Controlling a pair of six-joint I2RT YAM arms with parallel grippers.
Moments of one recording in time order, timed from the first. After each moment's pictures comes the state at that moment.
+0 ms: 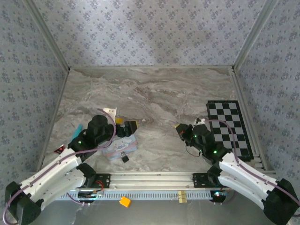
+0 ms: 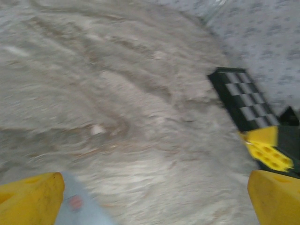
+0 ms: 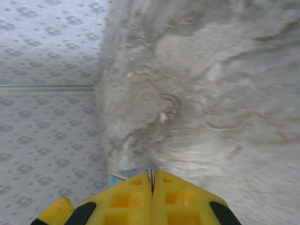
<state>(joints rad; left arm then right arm) -0.72 0.77 0.56 -0.18 0.08 -0.59 0.68 0.73 0.29 0.06 0.03 1.42</state>
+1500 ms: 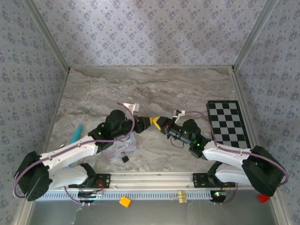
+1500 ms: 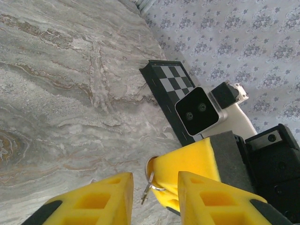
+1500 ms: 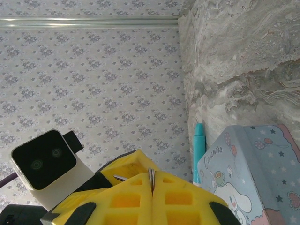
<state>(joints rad) -0.85 1.10 0.63 0.18 0.18 -0.74 0.81 1.16 0.37 0.73 -0.15 1.55</state>
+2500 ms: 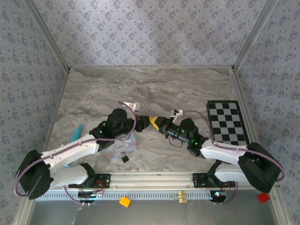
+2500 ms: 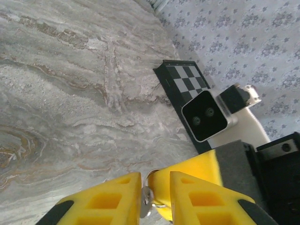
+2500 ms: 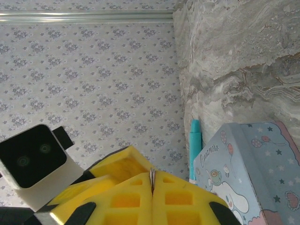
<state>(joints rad) -0.85 1.13 0.66 0.12 0.14 -0.73 0.82 1.21 0.39 0.74 -0.17 1.55</state>
